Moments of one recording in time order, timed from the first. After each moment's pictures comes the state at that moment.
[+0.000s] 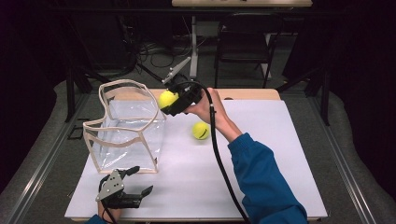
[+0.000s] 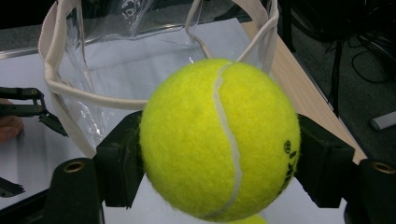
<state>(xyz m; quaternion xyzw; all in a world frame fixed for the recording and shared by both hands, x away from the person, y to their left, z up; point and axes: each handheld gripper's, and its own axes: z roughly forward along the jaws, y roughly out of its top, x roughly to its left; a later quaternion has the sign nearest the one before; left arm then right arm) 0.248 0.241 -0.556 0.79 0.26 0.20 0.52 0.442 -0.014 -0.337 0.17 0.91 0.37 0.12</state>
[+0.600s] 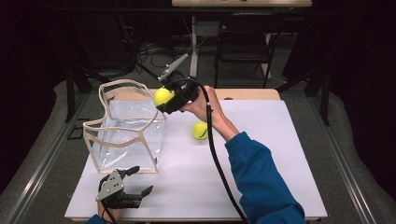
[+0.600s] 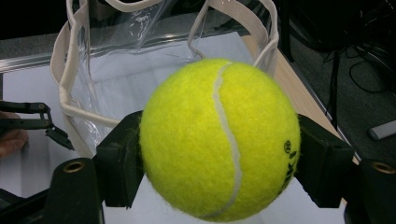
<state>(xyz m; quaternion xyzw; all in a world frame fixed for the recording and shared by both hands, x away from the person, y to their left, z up) 0.248 0.241 -0.556 0.79 0.26 0.20 0.52 0.439 -0.006 -0.328 0.16 0.90 0.38 0.13</state>
